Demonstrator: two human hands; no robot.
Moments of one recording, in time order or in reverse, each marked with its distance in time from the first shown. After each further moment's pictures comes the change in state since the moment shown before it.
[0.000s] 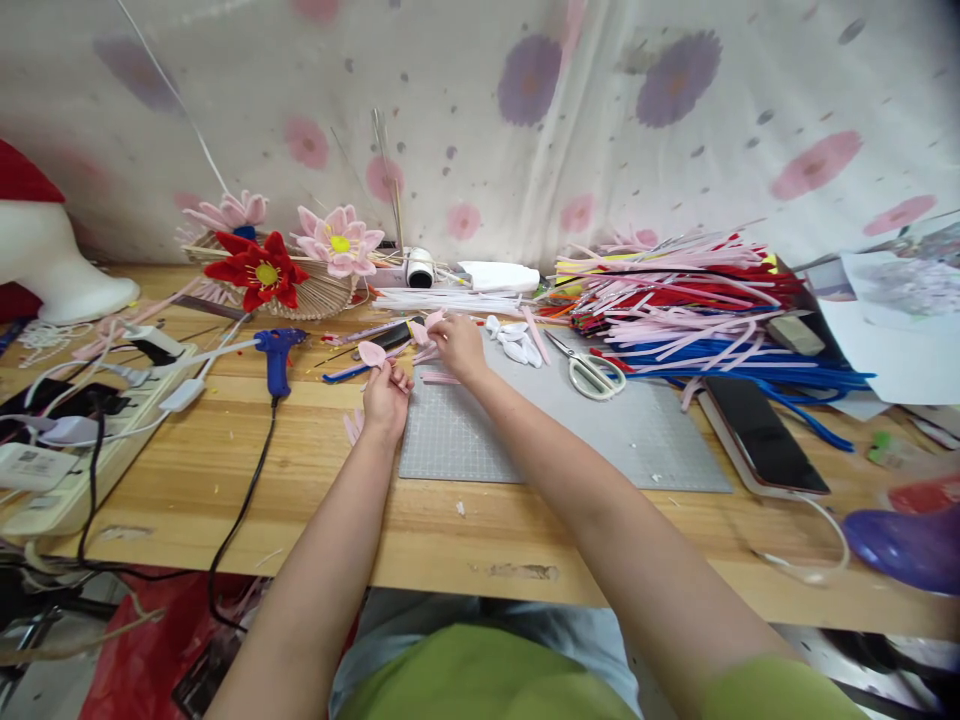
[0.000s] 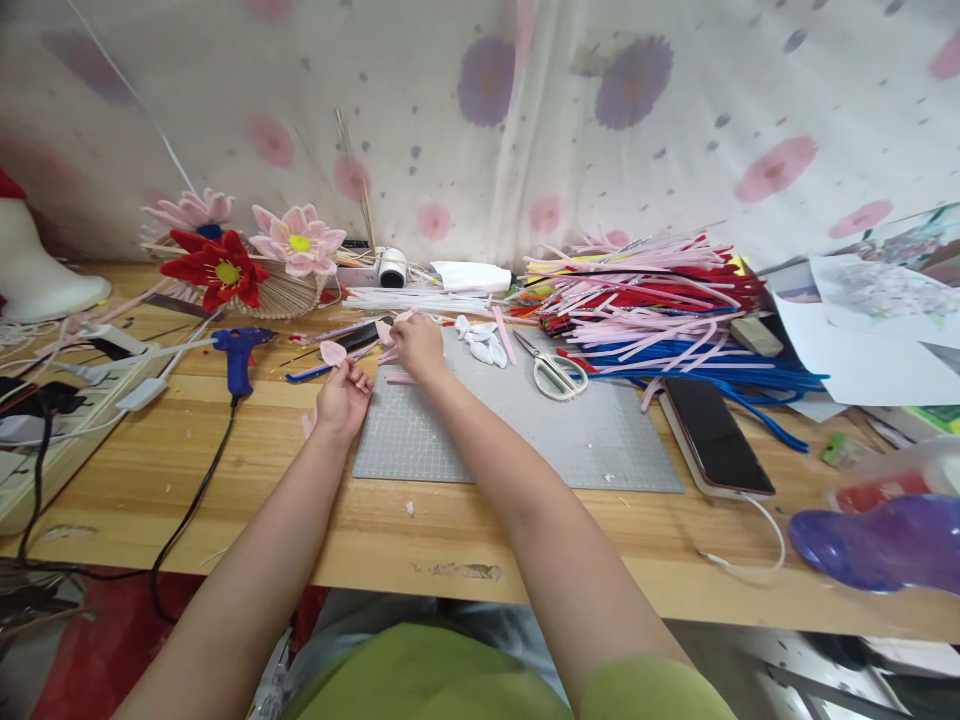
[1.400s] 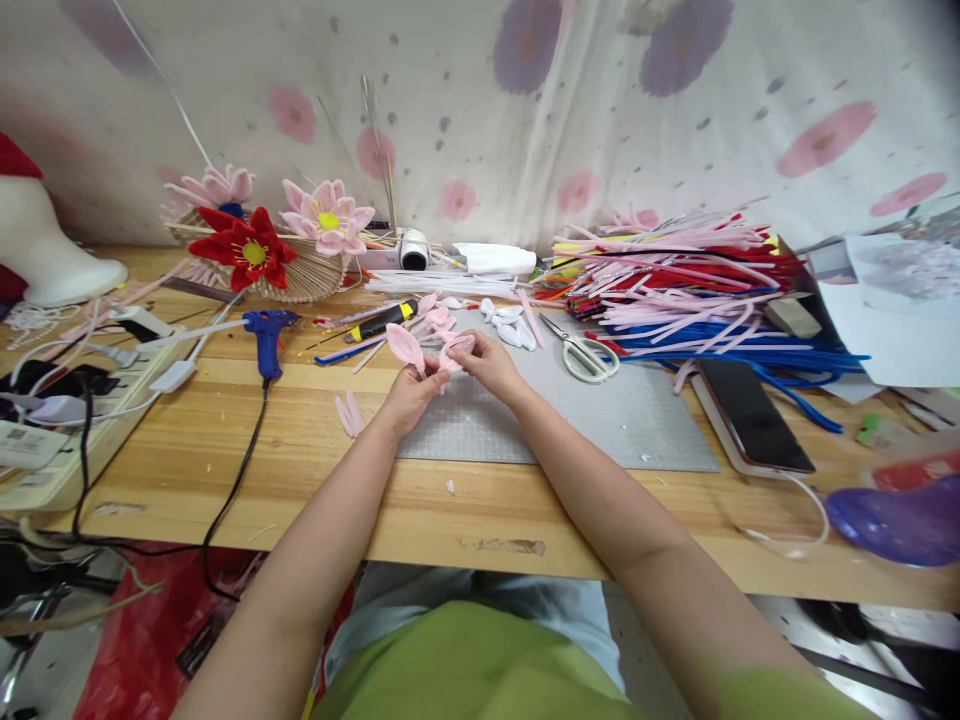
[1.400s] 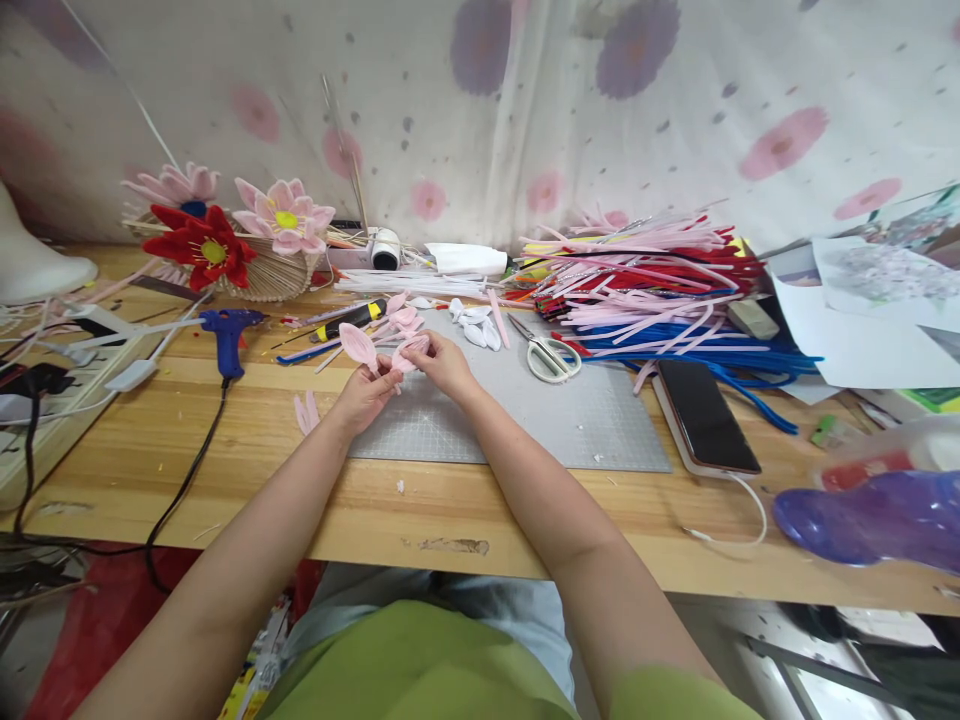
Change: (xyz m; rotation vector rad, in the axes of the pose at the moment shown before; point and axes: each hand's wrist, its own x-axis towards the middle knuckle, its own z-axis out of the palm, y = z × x) left_hand -0.033 -0.023 0.016 0.356 -0.397 -0.097; right_hand -0.070 0.026 -0.035 0.668 -0.138 0.183
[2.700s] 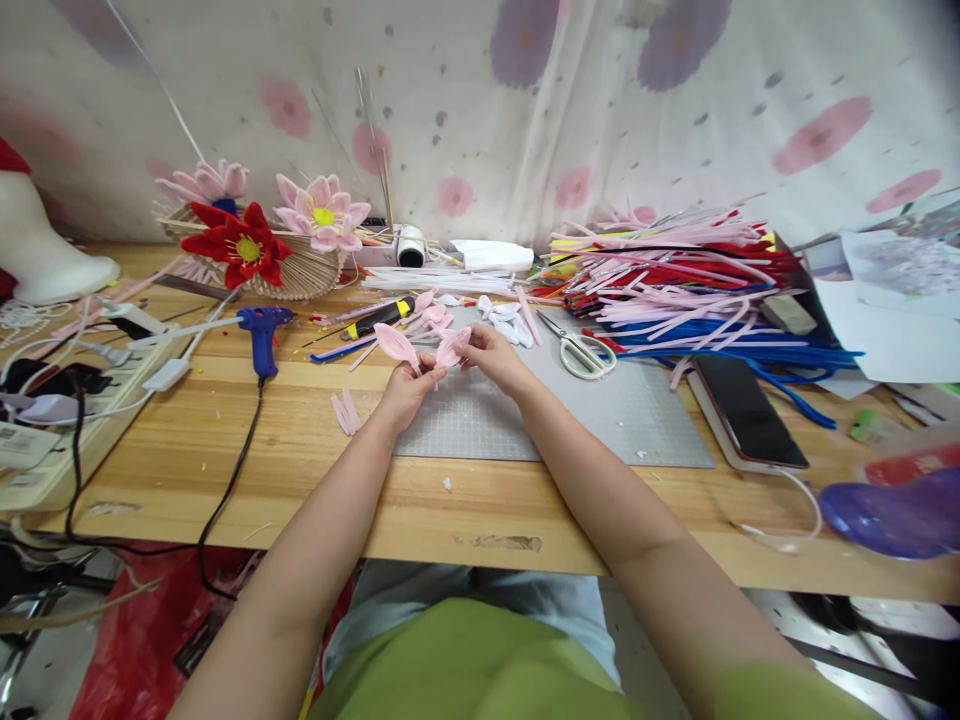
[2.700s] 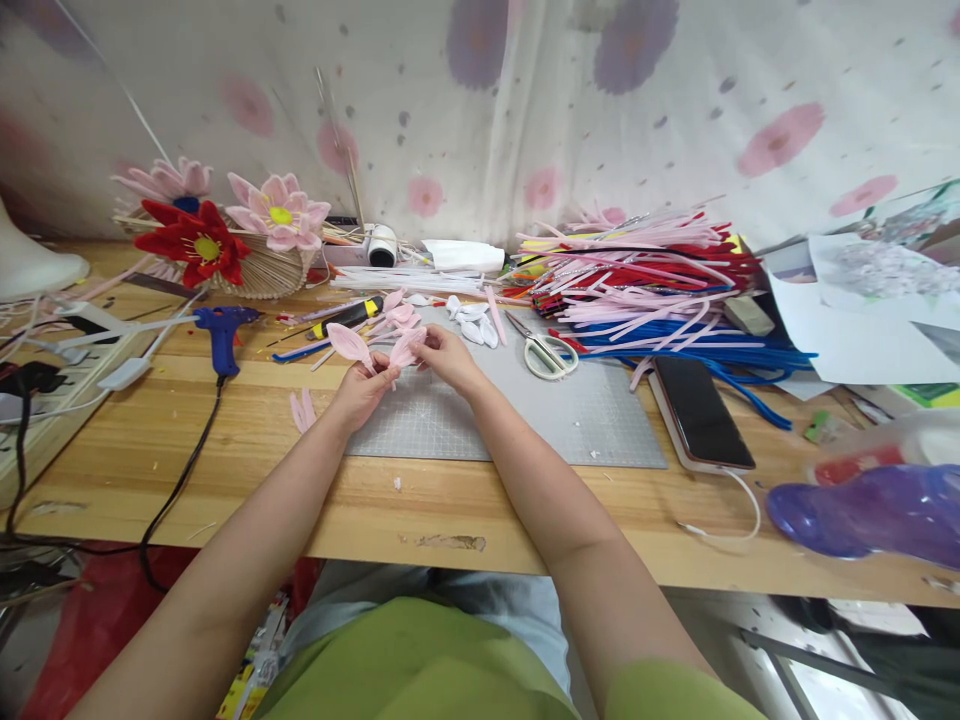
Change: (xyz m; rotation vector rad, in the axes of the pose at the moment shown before) left_hand 0.007 -0.009 -0.006 0.093 0.041 0.087; right_hand 0.003 -0.002 -0.008 0.164 -0.109 0.053
